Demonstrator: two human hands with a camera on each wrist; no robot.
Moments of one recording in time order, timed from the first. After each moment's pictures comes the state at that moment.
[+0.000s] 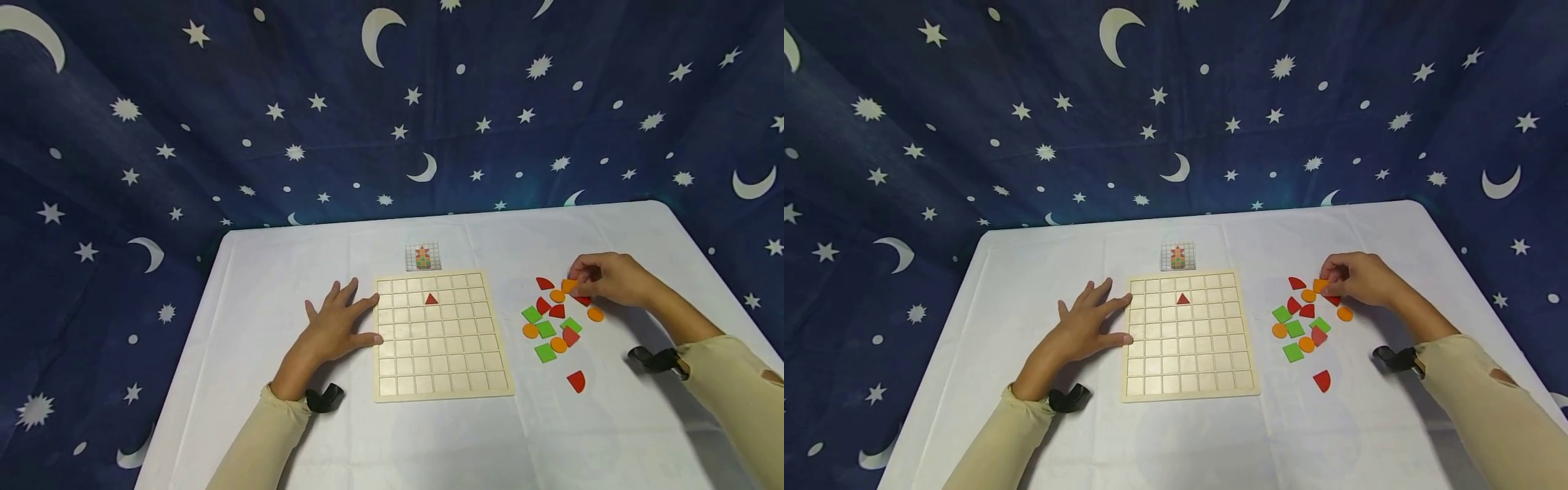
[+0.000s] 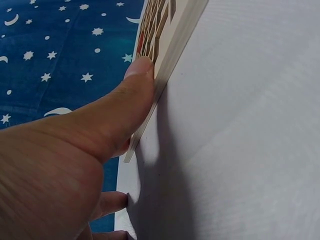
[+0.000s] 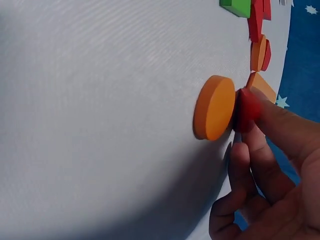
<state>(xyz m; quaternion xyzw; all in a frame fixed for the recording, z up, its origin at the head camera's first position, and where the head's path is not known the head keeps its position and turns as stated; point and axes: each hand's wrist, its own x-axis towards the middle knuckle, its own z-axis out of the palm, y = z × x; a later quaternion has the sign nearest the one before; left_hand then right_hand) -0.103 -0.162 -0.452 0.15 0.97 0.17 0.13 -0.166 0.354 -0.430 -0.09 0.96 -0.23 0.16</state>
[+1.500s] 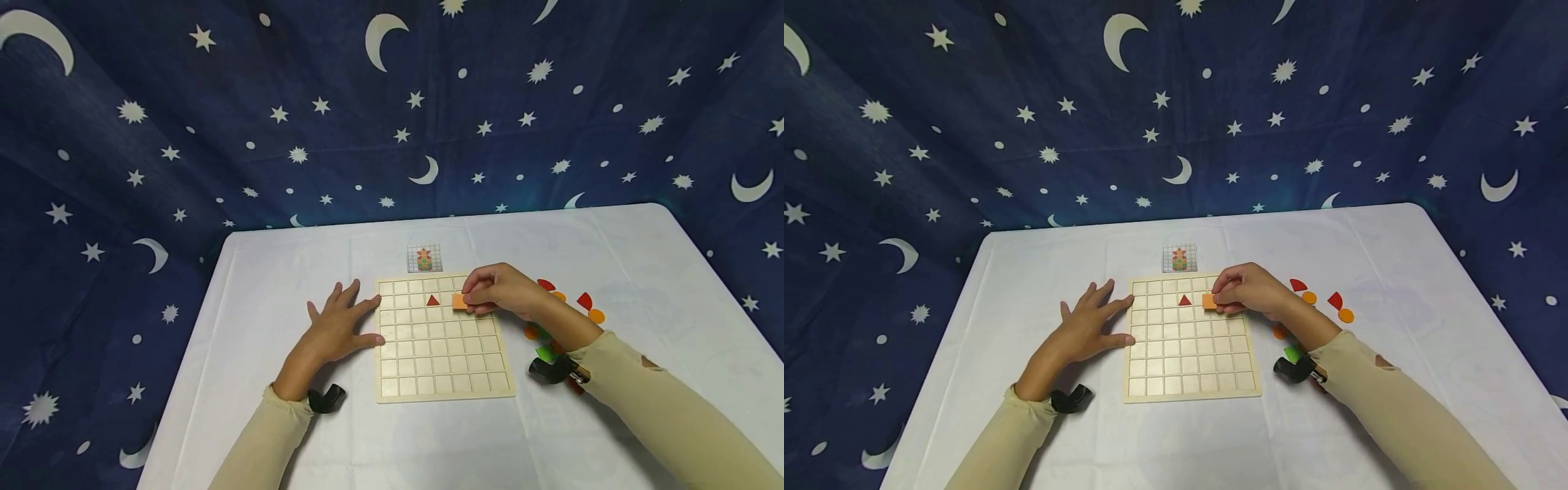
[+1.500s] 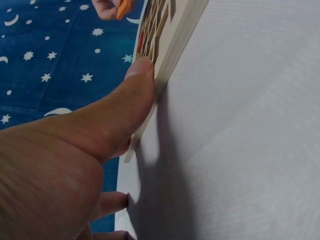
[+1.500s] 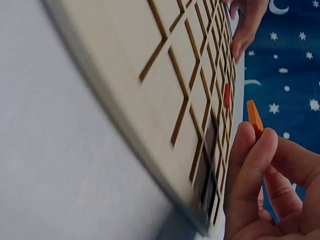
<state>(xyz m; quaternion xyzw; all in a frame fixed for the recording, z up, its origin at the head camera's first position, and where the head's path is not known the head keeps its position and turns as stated) -0.103 -0.162 -0.450 0.14 0.97 0.17 0.13 -0.160 0.185 -0.430 -0.03 0.75 -0.58 0.32</state>
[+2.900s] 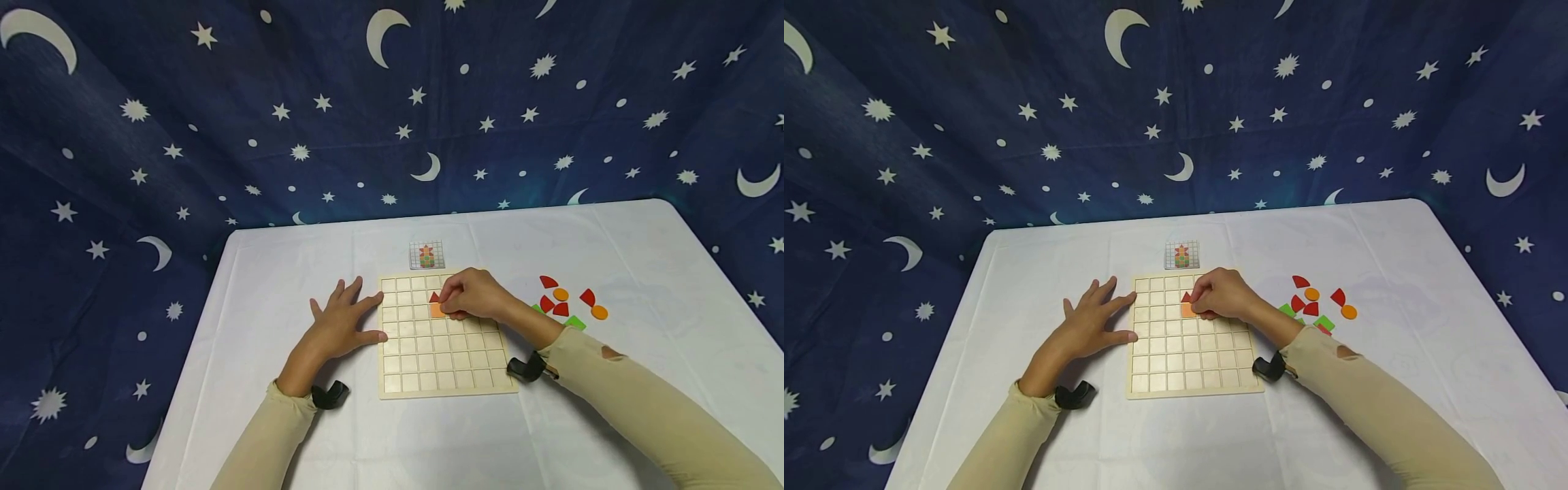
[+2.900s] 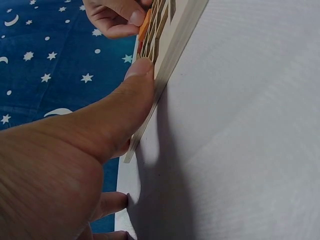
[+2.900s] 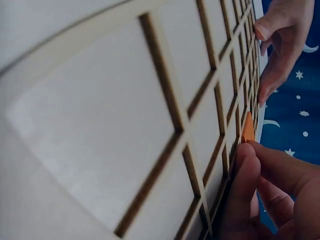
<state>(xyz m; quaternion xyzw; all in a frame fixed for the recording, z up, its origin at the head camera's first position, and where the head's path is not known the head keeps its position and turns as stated) -0.102 -0.162 -0.449 0.14 0.96 0.18 0.13 -0.152 0.137 -0.440 -0.11 0.84 -0.46 0.26</state>
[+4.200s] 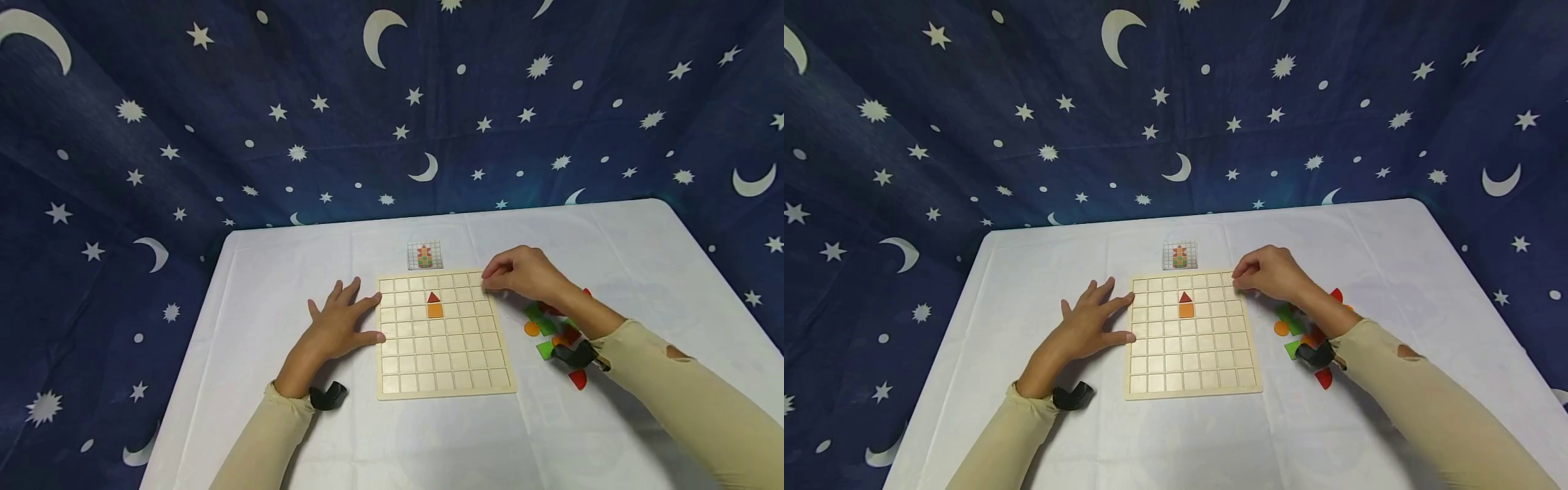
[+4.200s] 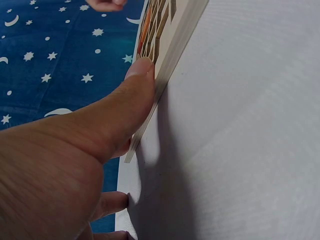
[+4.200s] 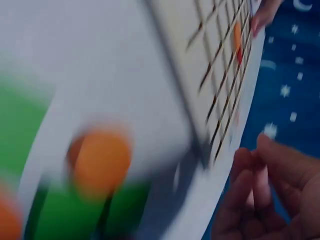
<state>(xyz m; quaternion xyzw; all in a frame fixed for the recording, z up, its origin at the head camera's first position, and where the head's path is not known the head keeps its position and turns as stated) -0.103 -0.161 -0.449 0.14 0.97 0.17 0.13 -0.166 0.212 -0.414 -0.12 0.92 -0.35 0.15</state>
